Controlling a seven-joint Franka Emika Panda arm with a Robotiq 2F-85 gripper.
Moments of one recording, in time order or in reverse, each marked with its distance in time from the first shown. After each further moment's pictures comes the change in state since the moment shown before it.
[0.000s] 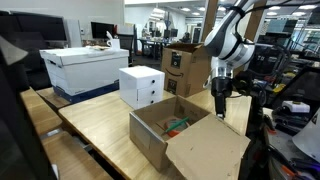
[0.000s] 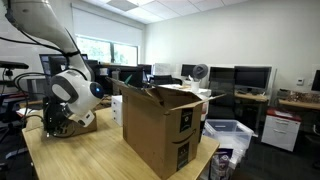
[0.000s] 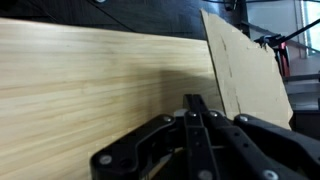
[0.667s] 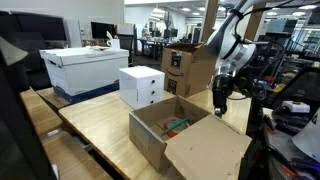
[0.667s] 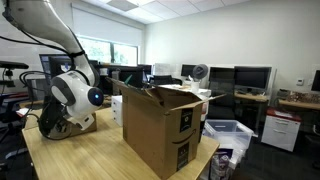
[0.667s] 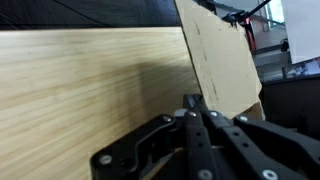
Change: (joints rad) arm -0.021 0.000 -0.059 -0.011 0.119 -0.104 -0.019
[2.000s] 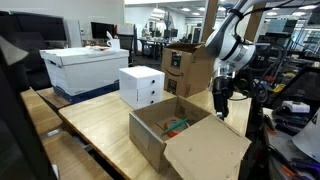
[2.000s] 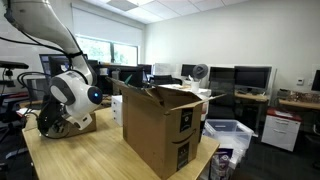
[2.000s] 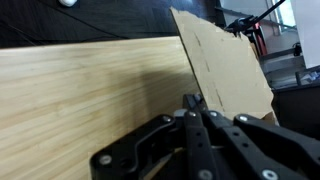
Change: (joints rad) arm 0.037 0.005 0.008 0.000 -0.025 0.023 0.061
